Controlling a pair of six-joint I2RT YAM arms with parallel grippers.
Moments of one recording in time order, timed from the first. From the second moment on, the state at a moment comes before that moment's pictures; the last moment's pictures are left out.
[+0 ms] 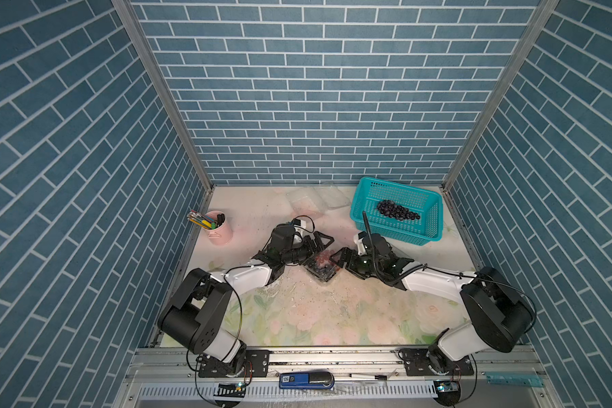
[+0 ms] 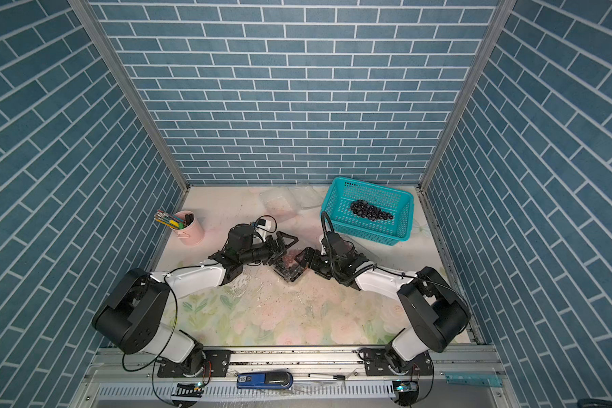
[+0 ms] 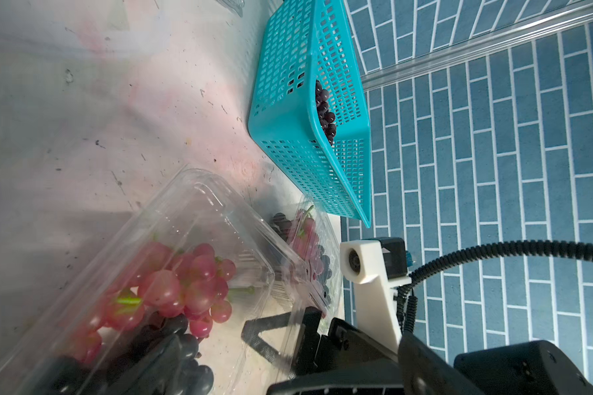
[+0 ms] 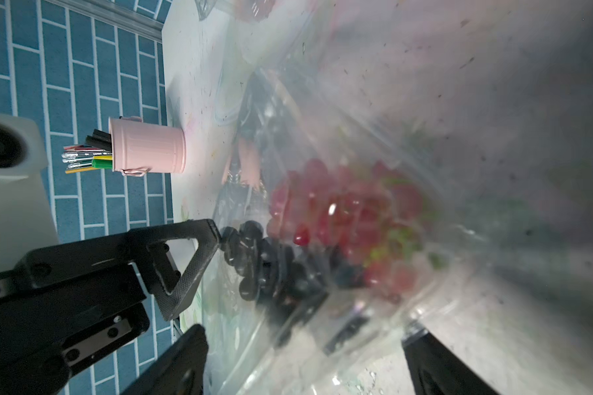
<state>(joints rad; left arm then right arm) -0.50 1.52 0.70 0.37 0.51 -1.06 0.74 1.55 0.73 0.15 -0.31 1.02</state>
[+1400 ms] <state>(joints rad) -0.32 1.45 0.66 0.24 0.55 -0.99 0.67 1.92 0.90 0.56 -0.43 1.11</state>
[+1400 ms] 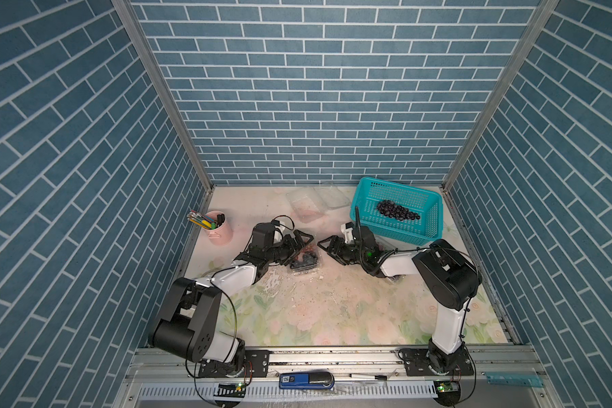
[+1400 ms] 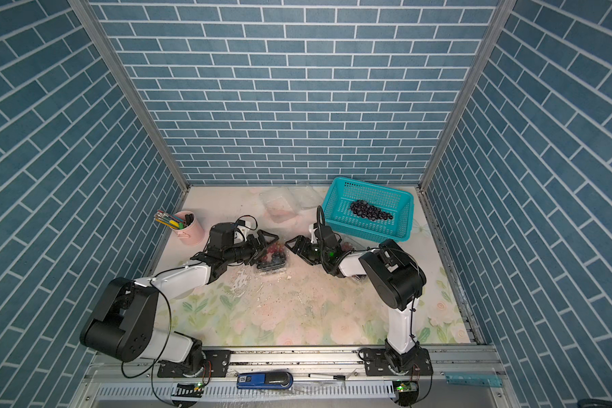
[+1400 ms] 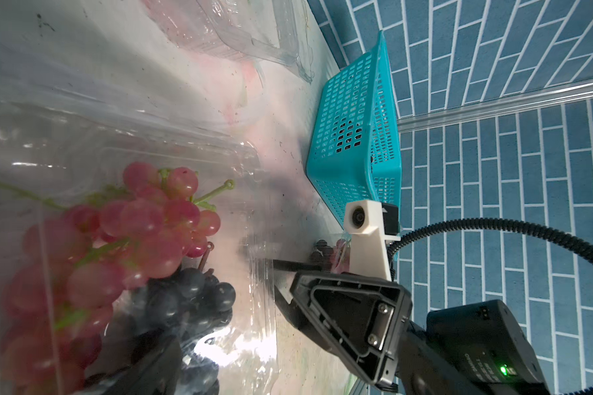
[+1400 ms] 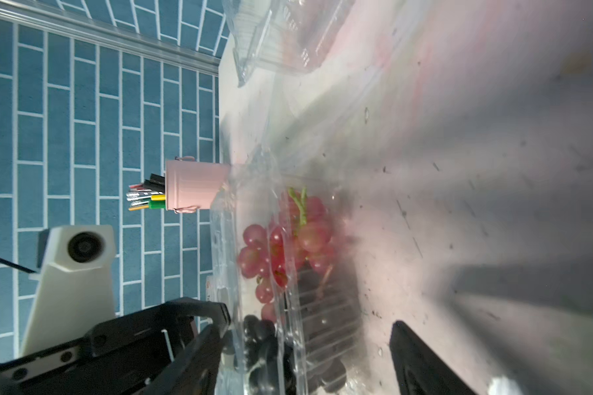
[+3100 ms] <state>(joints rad) -0.32 1.47 0.68 0.22 0.56 -0.99 0.62 2.21 1.34 0.38 -0.62 1.07</state>
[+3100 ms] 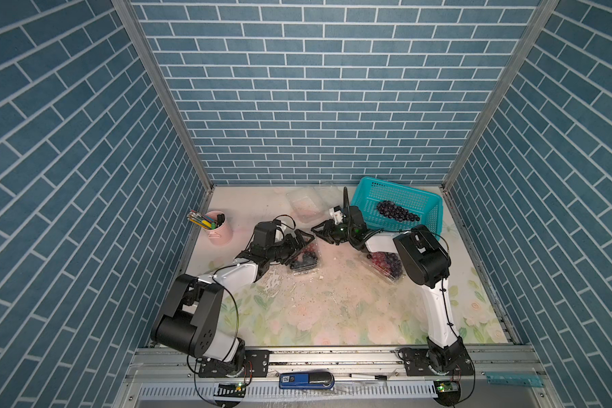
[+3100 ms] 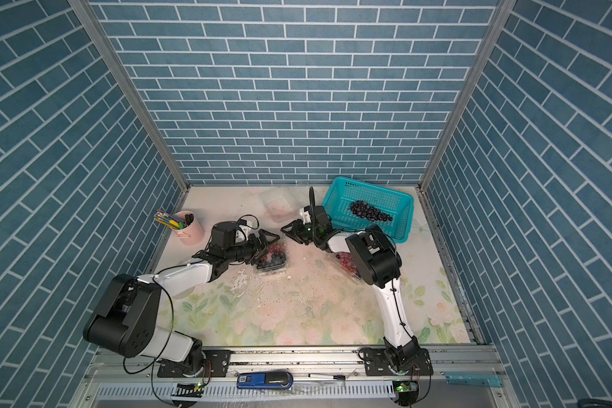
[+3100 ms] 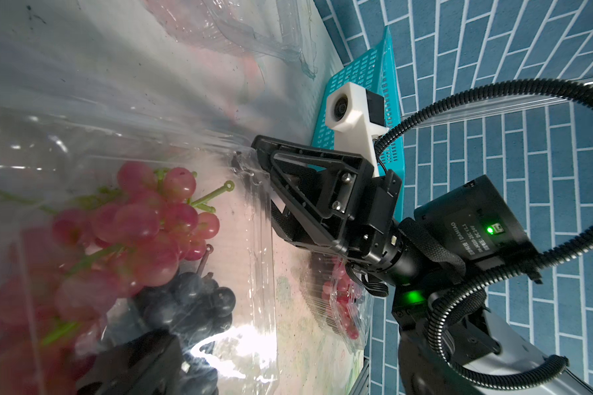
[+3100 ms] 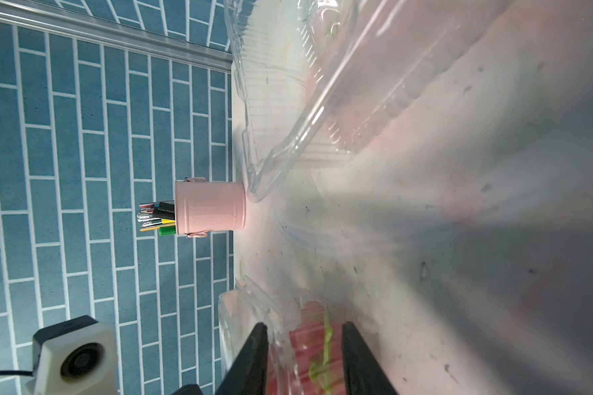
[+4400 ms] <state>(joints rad) -0.28 1.44 0.64 0.21 0.58 -0.97 0.64 2.30 1.51 0.25 -0.69 1.04</state>
